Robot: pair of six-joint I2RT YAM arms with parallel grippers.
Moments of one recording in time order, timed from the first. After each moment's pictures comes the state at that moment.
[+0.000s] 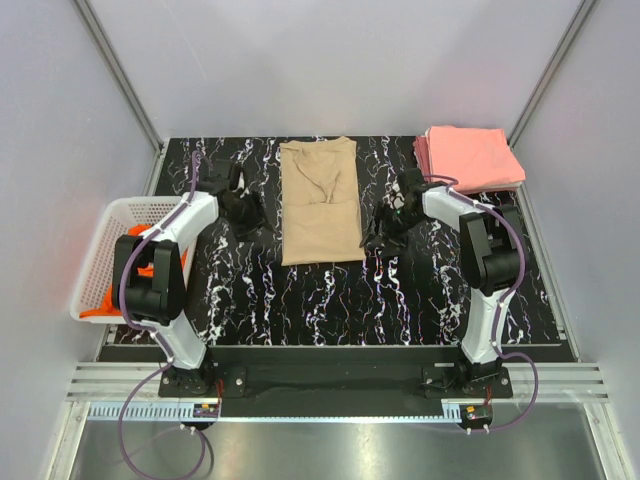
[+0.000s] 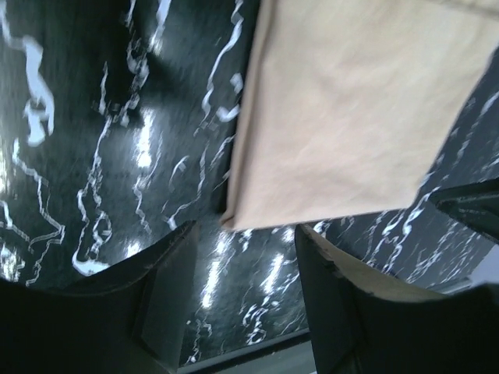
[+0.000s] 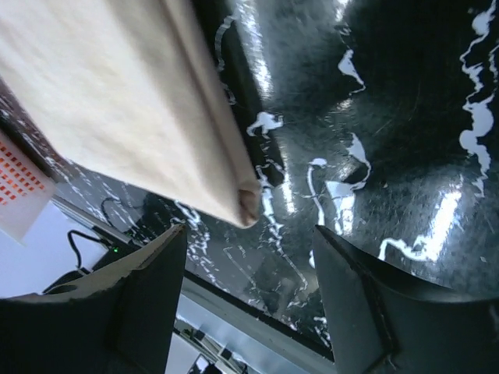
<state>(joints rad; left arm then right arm) -0.17 1.74 1.32 -0.70 0.30 -0.59 0.26 2.00 1.41 -0.70 -0.52 0.55</state>
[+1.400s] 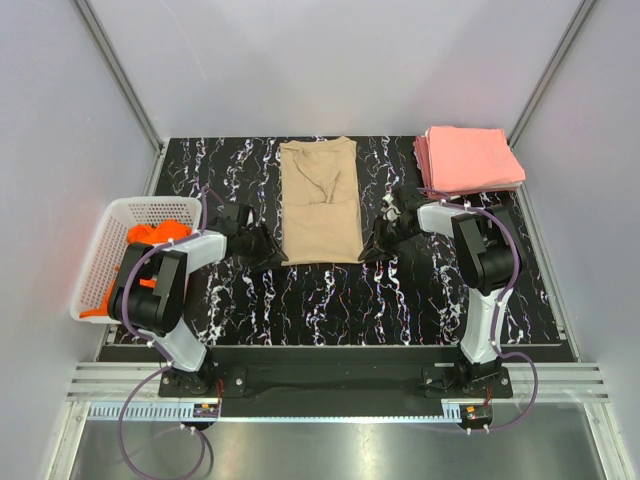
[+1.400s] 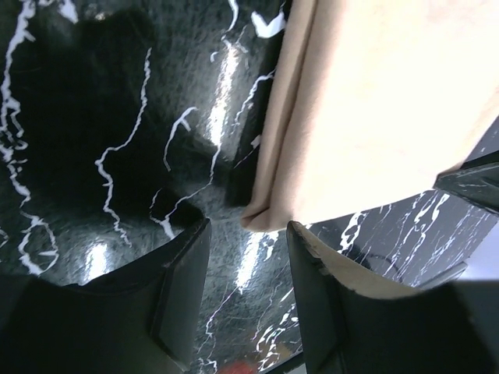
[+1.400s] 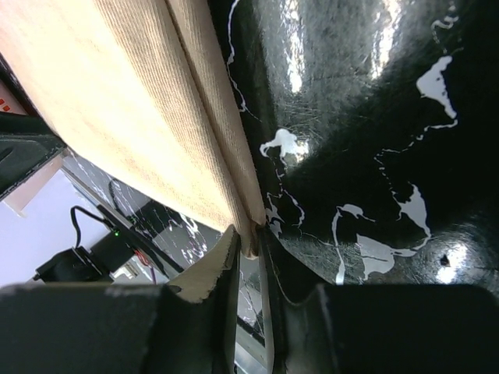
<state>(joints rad) -0.24 1.65 0.83 -0.24 0.36 -0.73 0.29 2.01 1.20 -0.41 -0.64 0.56</state>
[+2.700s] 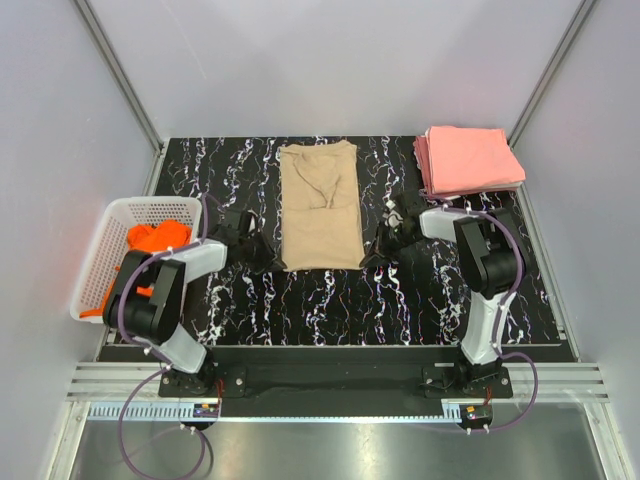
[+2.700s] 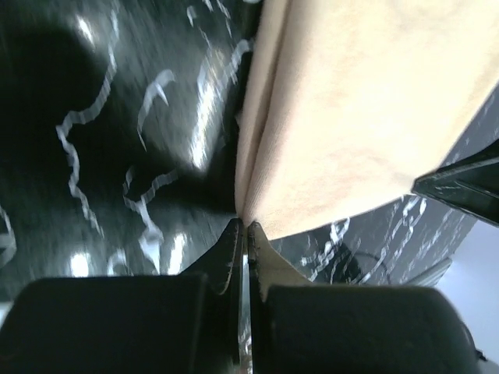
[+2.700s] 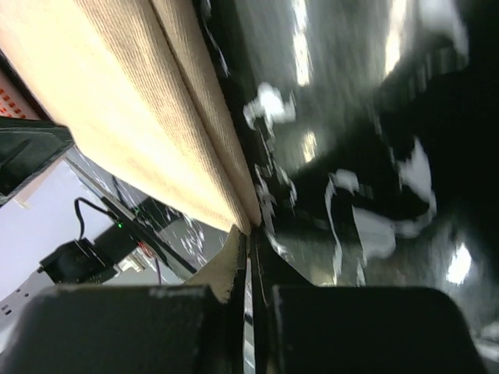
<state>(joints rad) -0.27 1.61 0.76 -0.14 0.37 -0.79 0.29 1.99 1.14 -0.37 -0.67 0.58</state>
